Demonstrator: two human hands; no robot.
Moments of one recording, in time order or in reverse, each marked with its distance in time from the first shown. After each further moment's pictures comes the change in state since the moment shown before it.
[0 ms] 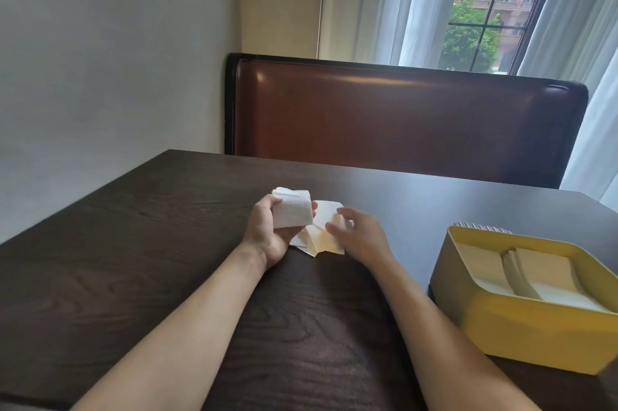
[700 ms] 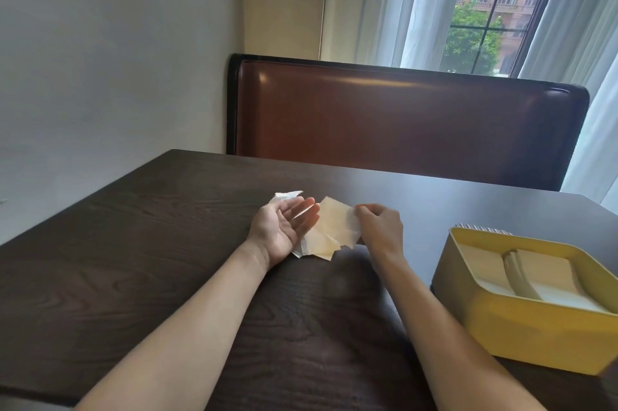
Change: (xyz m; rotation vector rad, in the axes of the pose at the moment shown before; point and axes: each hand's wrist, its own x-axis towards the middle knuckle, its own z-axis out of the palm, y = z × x) left_hand 0.006 0.001 -0.002 -0.039 -0.038 -0.101; right_hand -0.015 -0.013 -0.016 0.621 0.273 0.203
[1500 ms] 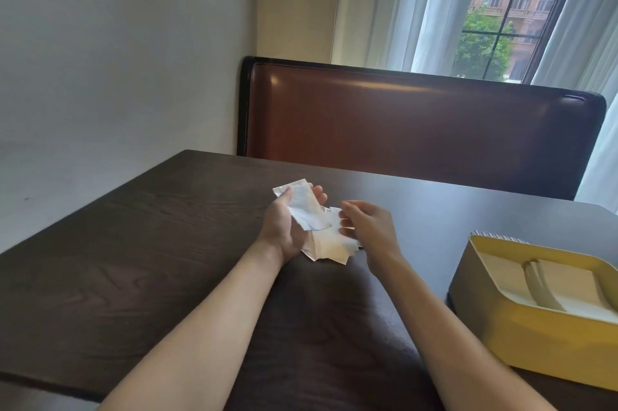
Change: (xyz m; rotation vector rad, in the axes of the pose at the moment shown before) left_hand 0.000 0.008 0.005 0.009 -0.022 0.064; right_hand -0.012 -0.019 0.026 0.157 -0.188 0.015
